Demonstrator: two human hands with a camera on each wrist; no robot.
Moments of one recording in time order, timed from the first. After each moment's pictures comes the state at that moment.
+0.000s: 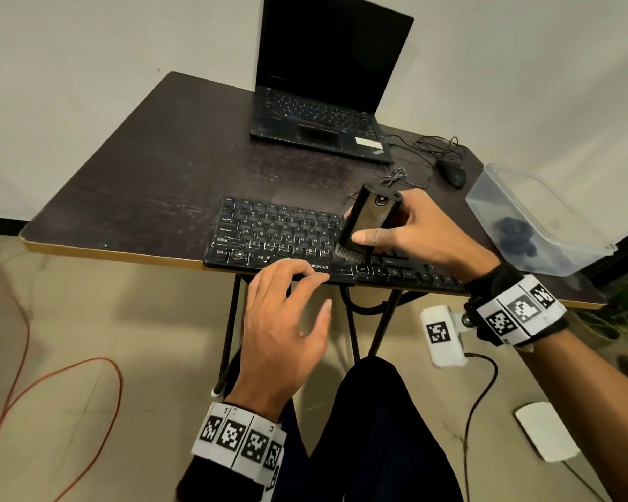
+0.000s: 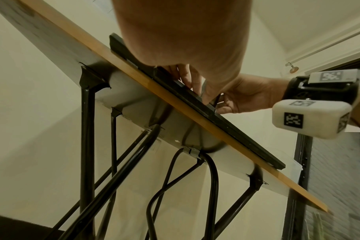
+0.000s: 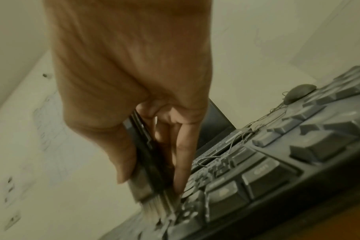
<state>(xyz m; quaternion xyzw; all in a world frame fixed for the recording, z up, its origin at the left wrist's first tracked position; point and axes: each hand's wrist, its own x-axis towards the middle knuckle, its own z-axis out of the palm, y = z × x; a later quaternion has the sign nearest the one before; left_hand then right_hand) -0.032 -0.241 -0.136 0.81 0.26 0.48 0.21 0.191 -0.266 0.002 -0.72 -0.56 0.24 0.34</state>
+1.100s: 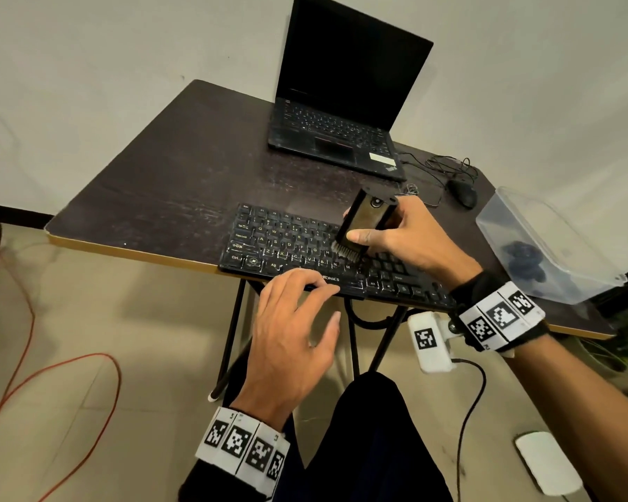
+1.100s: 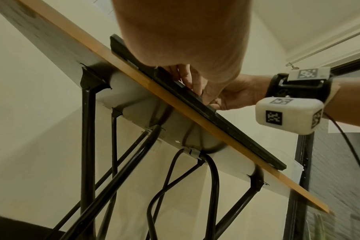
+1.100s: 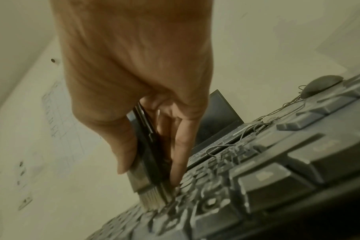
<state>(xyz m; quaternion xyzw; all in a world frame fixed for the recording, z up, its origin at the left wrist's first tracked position) -0.033 -0.241 -0.136 0.81 0.27 0.48 0.22 0.175 -0.241 0.004 -0.71 -0.56 0.25 0.35</state>
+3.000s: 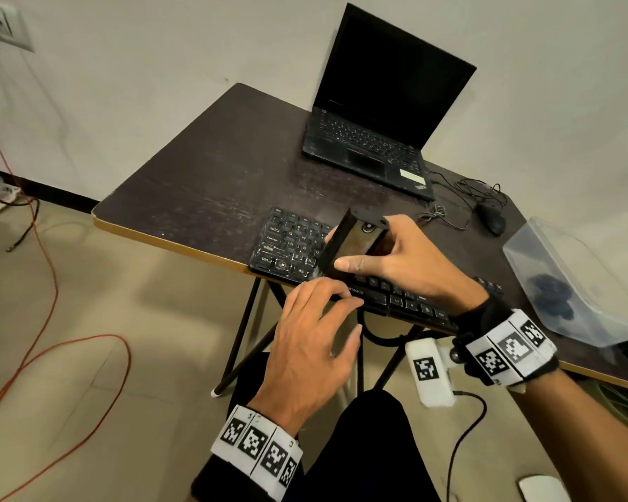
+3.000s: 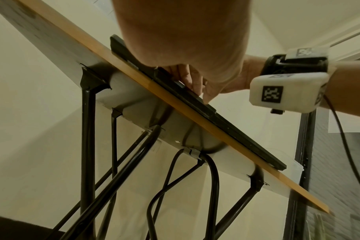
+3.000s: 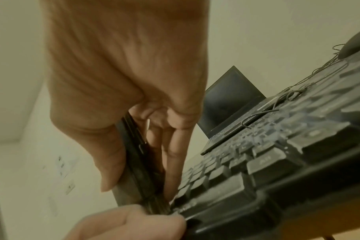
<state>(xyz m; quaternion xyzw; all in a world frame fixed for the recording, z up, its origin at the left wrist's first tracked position) -0.031 -0.242 -0.135 0.80 0.27 0.48 0.23 0.131 -0.228 0.006 -0.64 -0.65 0.28 0.30</state>
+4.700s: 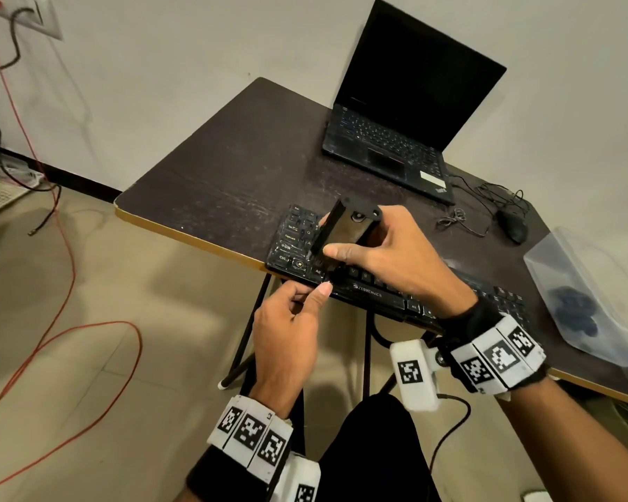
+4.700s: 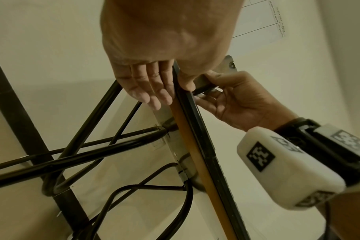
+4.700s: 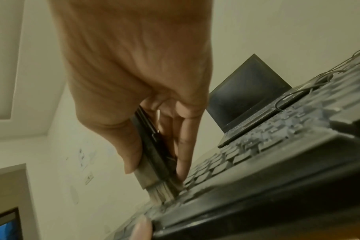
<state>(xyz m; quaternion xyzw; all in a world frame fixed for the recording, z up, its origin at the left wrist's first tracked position) -0.042 -0.224 -0.132 0.48 0.44 0.50 0.57 0.109 -0.203 -0.005 -0.66 -0.65 0.23 0.31</state>
